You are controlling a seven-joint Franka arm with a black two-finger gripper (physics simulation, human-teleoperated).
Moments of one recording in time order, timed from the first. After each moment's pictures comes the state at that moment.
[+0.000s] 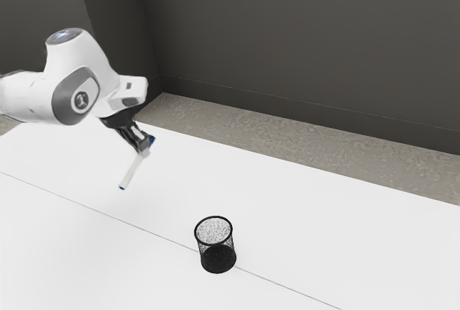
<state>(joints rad) -0.22 -0.12 0.31 -2.26 -0.07 2.39 0.40</state>
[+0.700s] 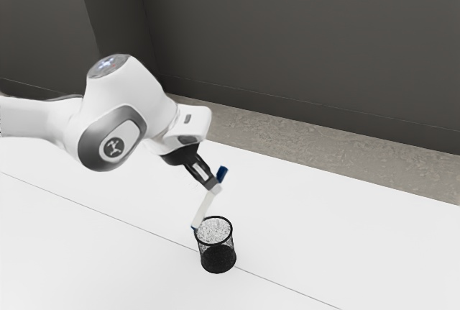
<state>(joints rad) -0.66 -0.26 0.30 -2.40 -0.08 2.54 0.25</state>
